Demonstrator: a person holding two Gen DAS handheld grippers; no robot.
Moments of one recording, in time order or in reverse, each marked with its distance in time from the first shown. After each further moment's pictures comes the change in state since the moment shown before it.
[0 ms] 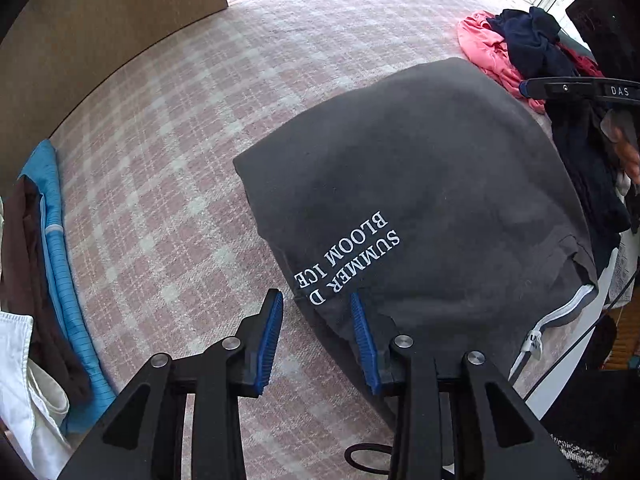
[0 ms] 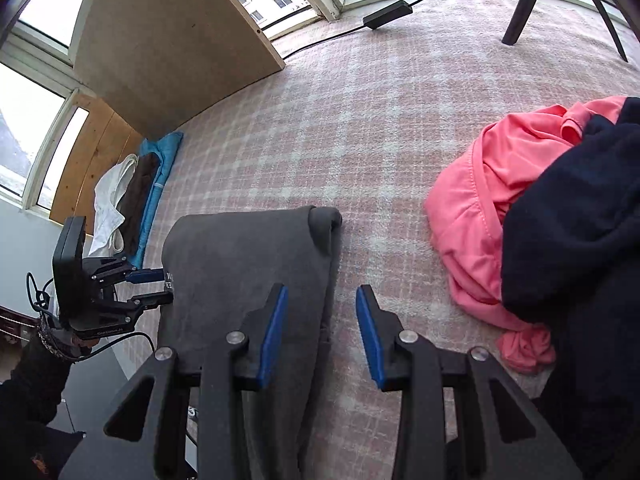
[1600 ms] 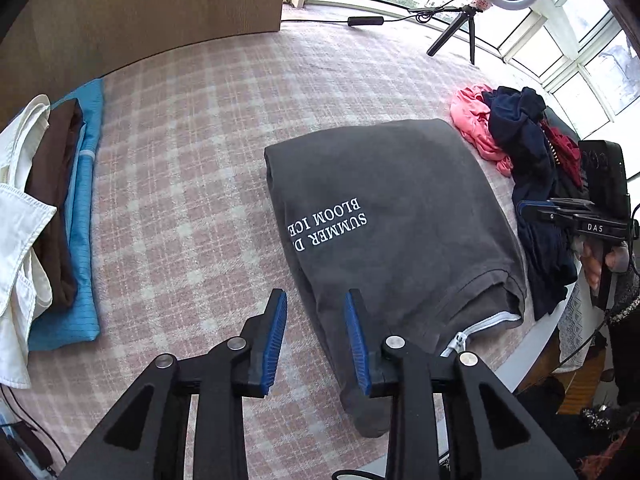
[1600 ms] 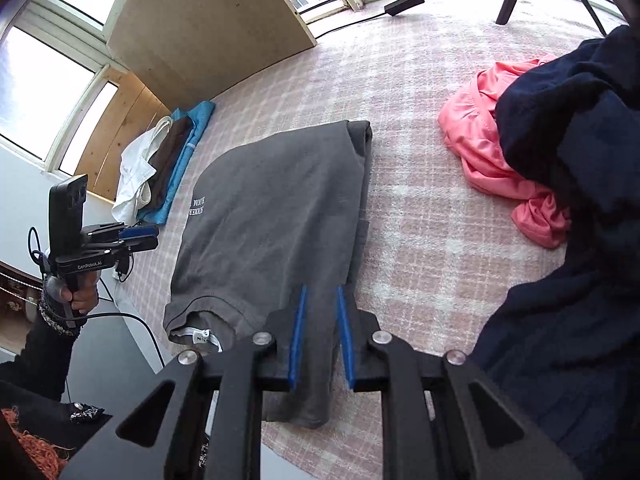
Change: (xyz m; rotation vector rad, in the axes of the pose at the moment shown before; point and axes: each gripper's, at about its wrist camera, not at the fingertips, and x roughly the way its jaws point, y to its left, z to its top) left arm -0.047 0.003 -0.013 -0.227 -0.113 -0.130; right arm -0.013 0.017 -0.065 -0.022 0.018 0.040
